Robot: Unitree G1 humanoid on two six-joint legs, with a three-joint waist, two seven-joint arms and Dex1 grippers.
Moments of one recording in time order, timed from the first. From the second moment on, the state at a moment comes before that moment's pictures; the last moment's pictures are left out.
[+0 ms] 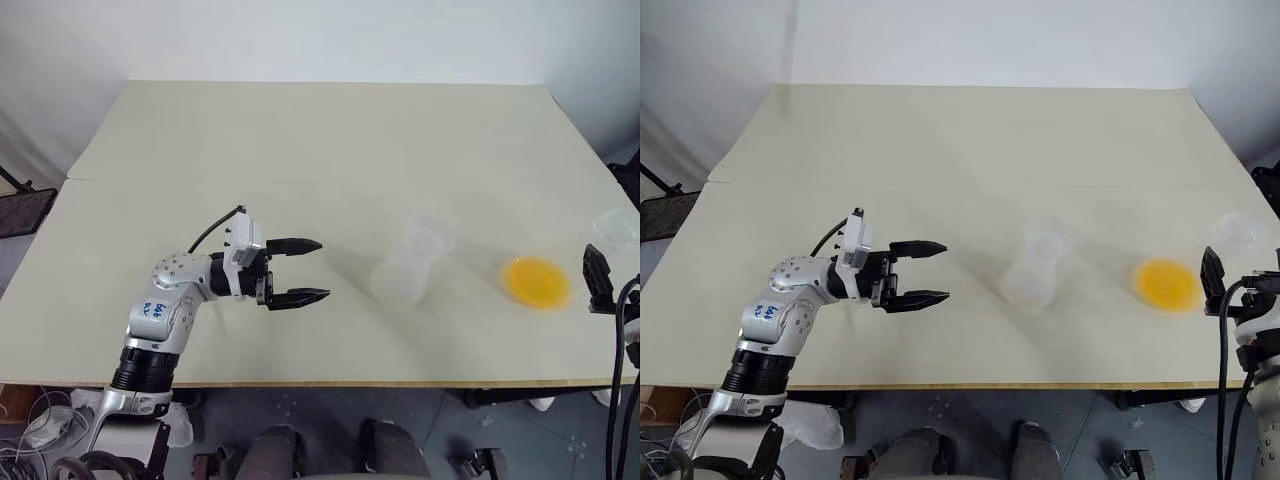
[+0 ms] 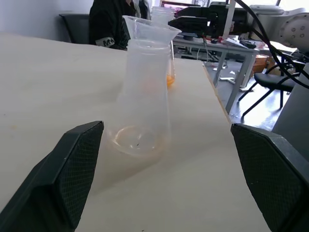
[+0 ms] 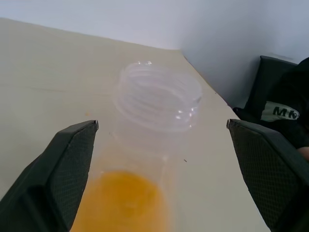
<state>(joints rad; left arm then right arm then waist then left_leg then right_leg) -0.48 0.44 -0.02 0.01 -0.47 0.31 -1.17 0.15 -0.52 -0.70 -0.50 0.48 0.42 0.21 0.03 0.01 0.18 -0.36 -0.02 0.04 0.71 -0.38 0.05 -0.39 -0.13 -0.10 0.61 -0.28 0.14</state>
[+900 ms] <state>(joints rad) -0.43 0.45 -0.02 -0.07 -0.49 0.33 -1.11 -0.08 -0.55 -0.63 -0.23 0.42 0.36 0.27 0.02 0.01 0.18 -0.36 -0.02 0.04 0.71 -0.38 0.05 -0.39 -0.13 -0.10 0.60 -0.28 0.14</state>
